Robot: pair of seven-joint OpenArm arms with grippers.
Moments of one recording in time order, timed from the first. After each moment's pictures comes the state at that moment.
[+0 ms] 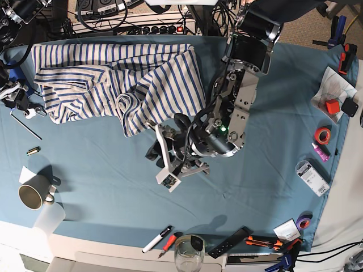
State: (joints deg) left arm -16.7 7.6 19.1 93.6 -19.2 -20.1 58.3; right arm -8.9 29.5 55.6 89.4 45.9 39.8 -67.2
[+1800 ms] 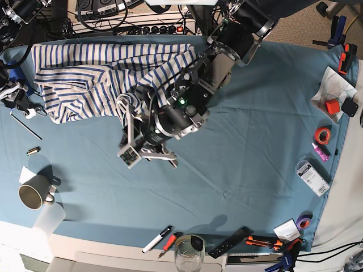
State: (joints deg) left arm -13.8 10.2 32.8 92.0 -3.2 -15.2 43.8; right arm -8.9 29.5 55.6 89.4 45.9 39.8 -67.1
